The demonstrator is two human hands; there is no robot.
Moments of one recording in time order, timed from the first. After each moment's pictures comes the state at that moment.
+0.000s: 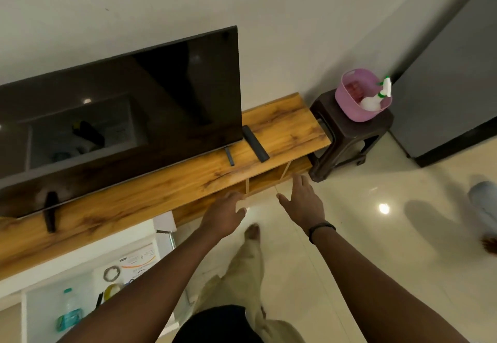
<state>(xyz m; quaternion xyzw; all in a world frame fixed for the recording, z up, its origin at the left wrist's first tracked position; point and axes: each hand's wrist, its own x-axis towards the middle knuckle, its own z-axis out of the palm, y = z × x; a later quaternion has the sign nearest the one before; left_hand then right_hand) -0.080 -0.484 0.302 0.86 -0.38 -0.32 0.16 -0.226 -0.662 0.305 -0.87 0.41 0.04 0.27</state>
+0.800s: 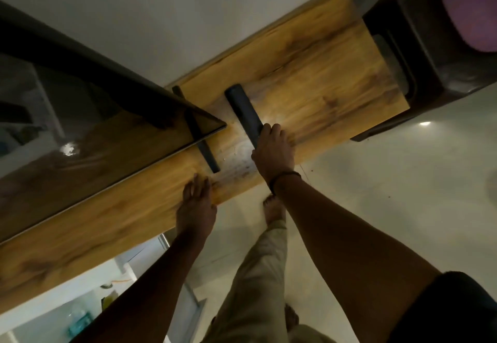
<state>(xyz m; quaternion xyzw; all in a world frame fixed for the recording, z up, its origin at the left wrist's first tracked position) 0.072 -0.589 -0.001 0.89 -0.31 -0.30 -0.16 0.024 -0.815 -0.011 -0.87 0.40 0.15 0.24</state>
